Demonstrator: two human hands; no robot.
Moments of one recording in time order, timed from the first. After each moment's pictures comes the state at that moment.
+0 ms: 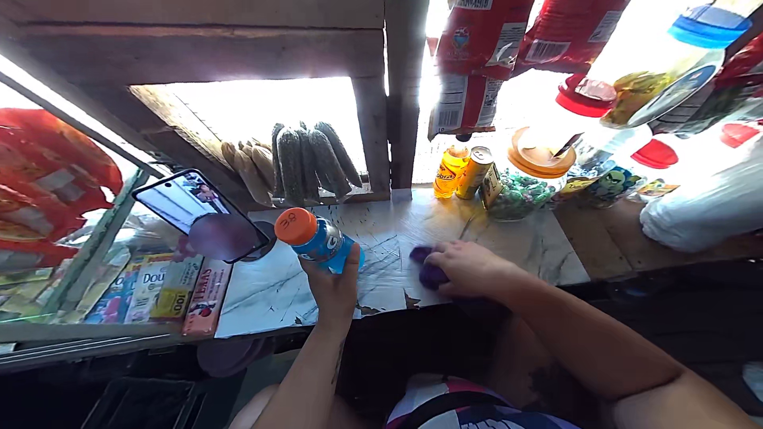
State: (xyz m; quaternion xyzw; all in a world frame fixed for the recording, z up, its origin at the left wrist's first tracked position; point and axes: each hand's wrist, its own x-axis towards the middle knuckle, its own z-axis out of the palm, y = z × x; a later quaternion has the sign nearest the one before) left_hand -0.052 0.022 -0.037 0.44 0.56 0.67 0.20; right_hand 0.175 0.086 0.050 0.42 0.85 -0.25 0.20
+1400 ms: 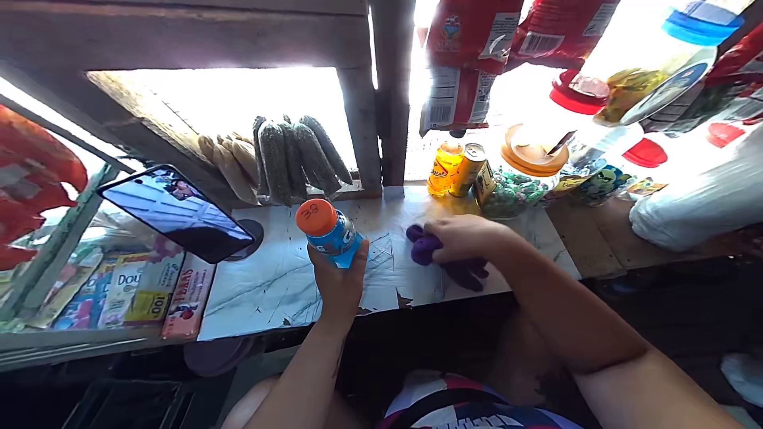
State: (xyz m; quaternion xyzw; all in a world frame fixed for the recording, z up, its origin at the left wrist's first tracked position) left_hand -0.035 0.029 -0.037 0.45 0.59 0.63 0.21; right_hand 0.175 0.130 0.066 0.46 0.83 -0.25 0.19
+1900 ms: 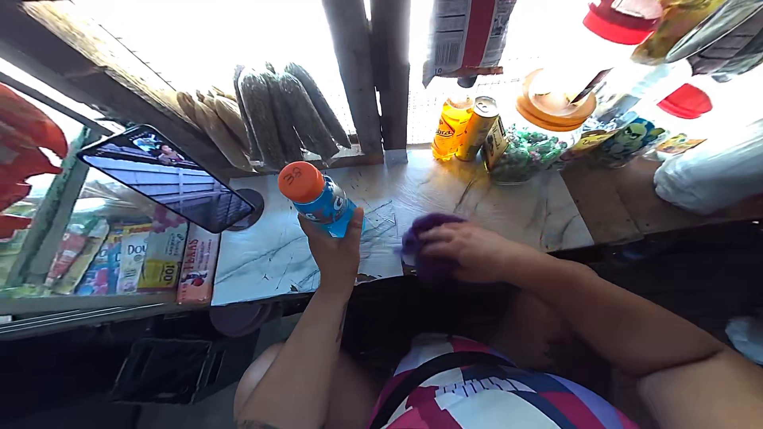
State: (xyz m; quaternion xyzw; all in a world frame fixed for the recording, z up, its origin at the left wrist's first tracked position) left_hand -0.042 0.025 -0.033 0.46 0.58 0.64 0.22; right_hand 0.216 0.066 0.006 0.25 0.93 -0.27 0.04
